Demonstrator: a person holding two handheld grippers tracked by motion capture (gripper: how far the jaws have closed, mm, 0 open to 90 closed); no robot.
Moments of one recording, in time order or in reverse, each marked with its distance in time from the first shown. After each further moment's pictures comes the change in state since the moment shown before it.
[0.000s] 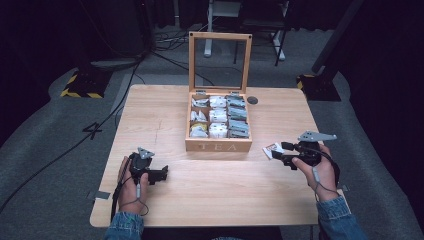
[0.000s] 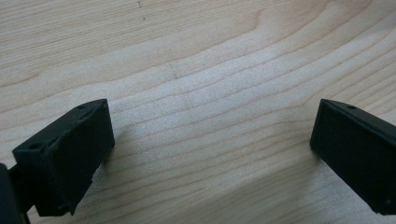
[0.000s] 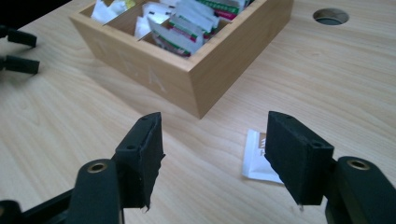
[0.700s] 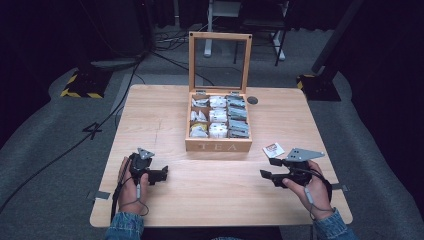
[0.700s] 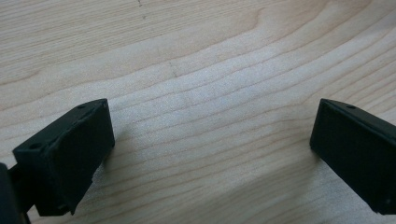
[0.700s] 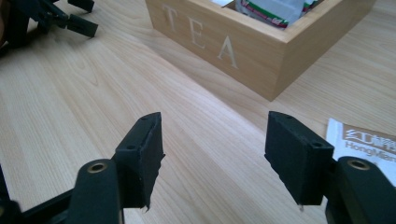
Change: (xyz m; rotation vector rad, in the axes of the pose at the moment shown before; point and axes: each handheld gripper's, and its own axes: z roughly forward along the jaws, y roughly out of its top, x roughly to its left) left arm 0.000 -0.001 -0.001 0.000 0.005 0.004; right arm 0.050 -0.024 0.004 0.020 0.106 -0.123
